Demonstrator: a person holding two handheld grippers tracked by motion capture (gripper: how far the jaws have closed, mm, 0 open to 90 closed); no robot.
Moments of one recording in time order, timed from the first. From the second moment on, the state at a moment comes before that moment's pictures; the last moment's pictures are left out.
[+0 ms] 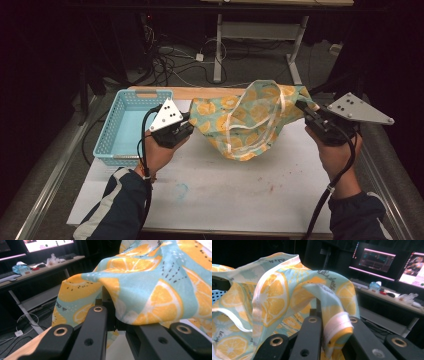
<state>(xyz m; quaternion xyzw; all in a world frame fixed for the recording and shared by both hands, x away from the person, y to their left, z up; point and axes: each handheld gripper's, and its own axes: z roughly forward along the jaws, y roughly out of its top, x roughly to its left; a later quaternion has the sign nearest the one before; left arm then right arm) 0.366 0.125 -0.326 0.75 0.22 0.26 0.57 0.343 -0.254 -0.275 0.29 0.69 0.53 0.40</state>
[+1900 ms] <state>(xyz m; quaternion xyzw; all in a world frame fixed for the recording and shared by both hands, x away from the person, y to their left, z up) 0.464 0.072 -0.361 0.77 0.29 0.29 0.49 0.459 -0.232 -0.305 0.36 0.71 0.44 0.40</state>
